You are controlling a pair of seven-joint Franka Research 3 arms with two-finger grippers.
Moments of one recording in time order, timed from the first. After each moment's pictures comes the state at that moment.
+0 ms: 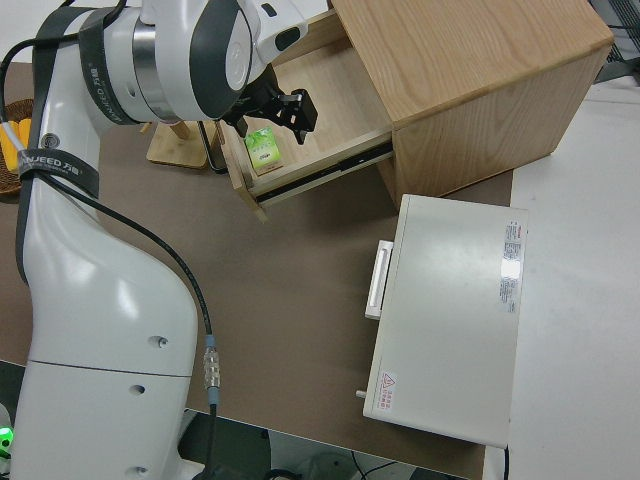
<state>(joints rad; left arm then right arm) 0.03 0.04 -0.06 -1.51 0.00 1.52 0.02 -0.19 0.13 0.27 -1.40 -0.03 1.55 0.12</state>
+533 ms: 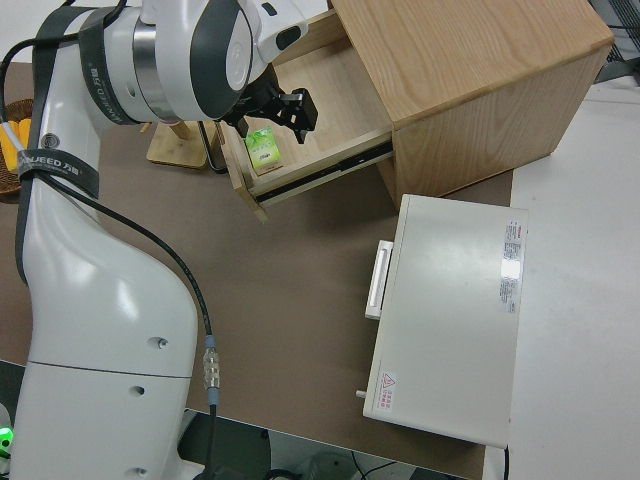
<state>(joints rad) 0.03 0.04 -0.06 -1.51 0.00 1.52 0.02 -0.20 0.13 0.27 -1.40 -0.03 1.55 0.11</state>
